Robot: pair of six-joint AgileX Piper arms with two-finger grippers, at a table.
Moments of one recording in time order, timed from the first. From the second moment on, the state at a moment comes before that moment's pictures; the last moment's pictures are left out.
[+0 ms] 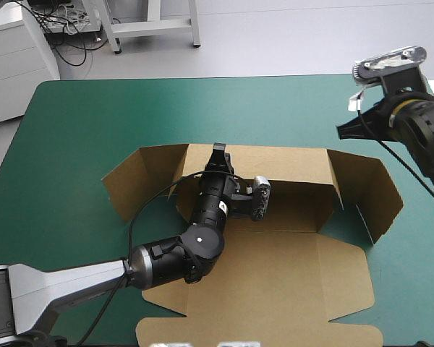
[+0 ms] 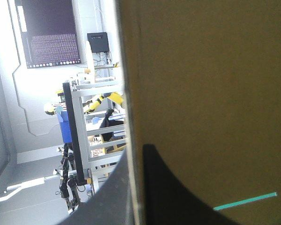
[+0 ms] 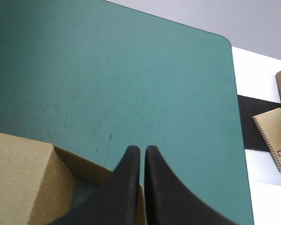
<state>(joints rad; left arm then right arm) -1.14 1.60 -1.10 1.52 0.86 -0.31 0.43 1.30 -1.70 -0.48 1.25 0.16</state>
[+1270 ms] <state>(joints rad) -1.14 1.60 -1.10 1.52 0.85 -0.35 -0.14 1.67 -1.71 0.23 1.24 -0.21</state>
